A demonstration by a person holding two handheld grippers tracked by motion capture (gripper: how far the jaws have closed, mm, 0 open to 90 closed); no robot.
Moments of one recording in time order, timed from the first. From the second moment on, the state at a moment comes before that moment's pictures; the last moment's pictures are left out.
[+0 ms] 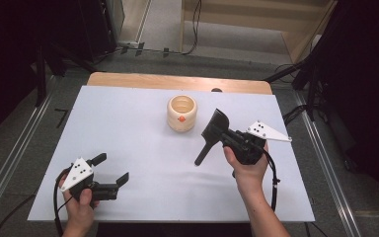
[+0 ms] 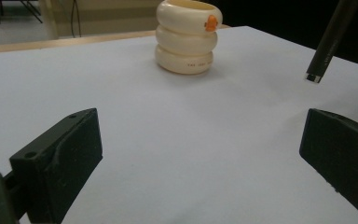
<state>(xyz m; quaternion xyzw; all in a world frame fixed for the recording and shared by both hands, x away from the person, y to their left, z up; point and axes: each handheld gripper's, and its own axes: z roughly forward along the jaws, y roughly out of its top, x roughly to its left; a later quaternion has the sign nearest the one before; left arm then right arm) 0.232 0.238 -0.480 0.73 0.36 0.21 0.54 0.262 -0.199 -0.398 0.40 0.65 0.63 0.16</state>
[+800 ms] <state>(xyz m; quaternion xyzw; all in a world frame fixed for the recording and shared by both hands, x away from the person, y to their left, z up) 0.228 0.290 -0.482 0.70 0.39 0.24 0.54 0.277 -0.198 -0.392 0.40 0.64 0.63 0.18</state>
